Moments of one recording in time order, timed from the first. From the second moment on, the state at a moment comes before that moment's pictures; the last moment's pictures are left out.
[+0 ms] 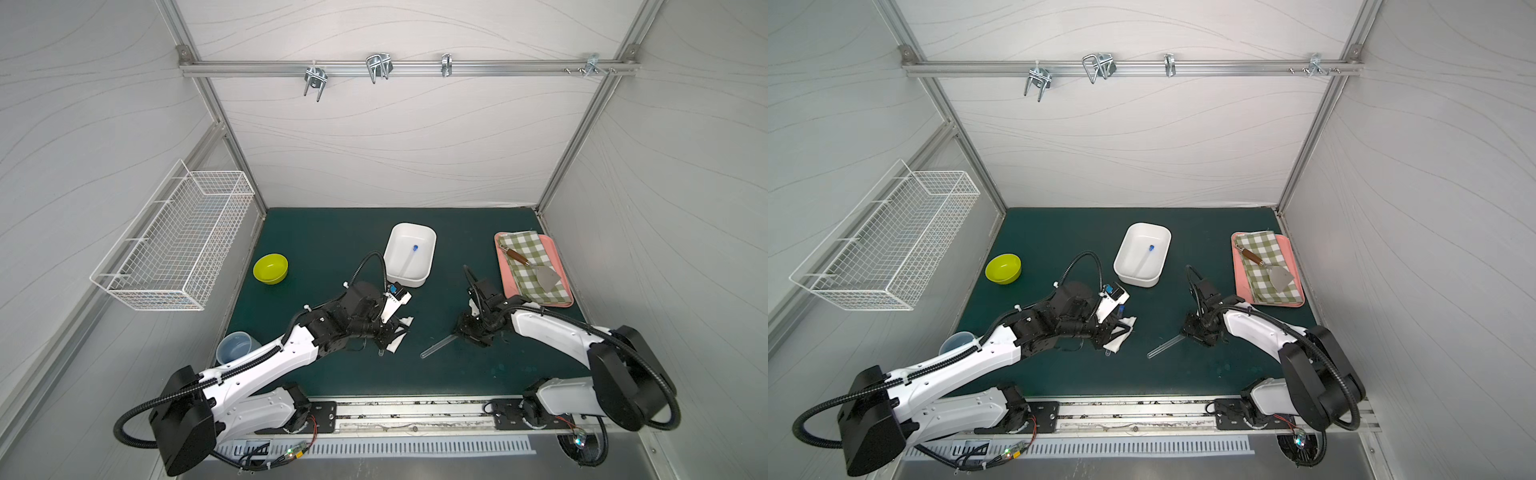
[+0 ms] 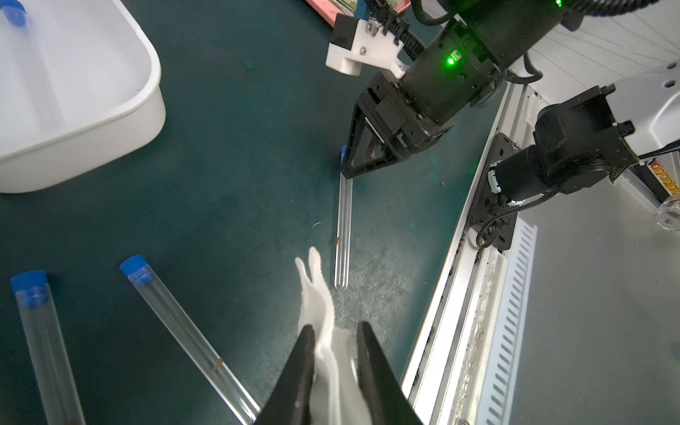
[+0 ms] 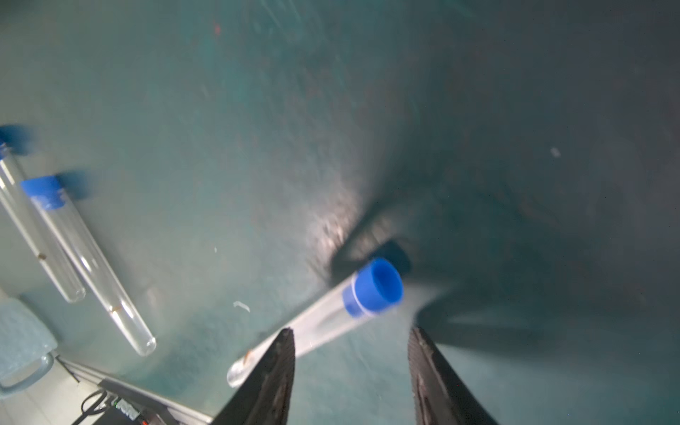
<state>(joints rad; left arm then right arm) -0.81 1.08 0.70 -0.35 0.36 -0.14 0.56 1.37 0.66 -0.55 -0.28 0.86</state>
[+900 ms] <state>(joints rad) -0.81 1.03 0.69 -0.35 0.36 -0.14 0.54 1.46 0.71 -0.55 -0.30 0.89</state>
